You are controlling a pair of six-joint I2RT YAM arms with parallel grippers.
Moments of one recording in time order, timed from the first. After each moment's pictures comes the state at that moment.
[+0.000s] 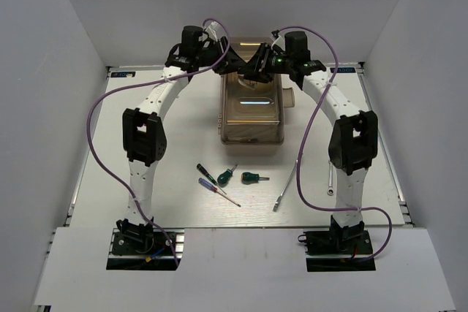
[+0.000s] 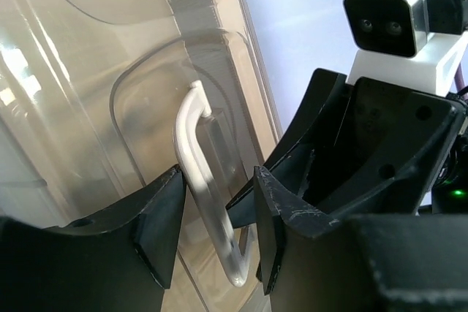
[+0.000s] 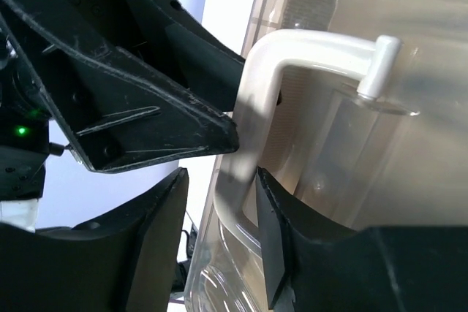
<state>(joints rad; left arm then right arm) -0.33 2.27 2.19 -0.33 0.71 -0.73 0.36 2.06 1.90 -0.29 -0.71 0.80</state>
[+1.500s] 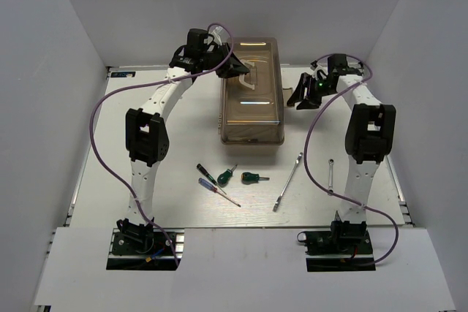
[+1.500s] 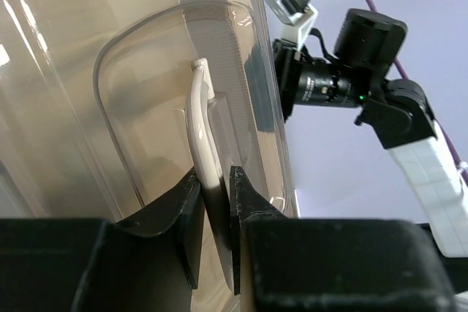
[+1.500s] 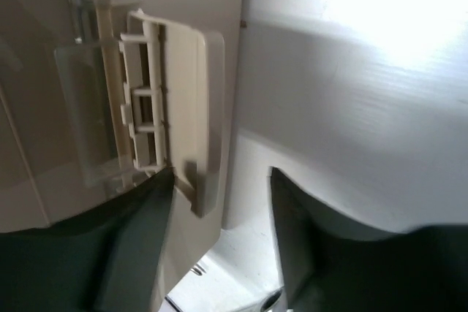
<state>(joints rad) -0.35 2.28 2.20 -0.40 0.70 -0.76 0.02 2.16 1.80 -0.73 -0.69 0.20</state>
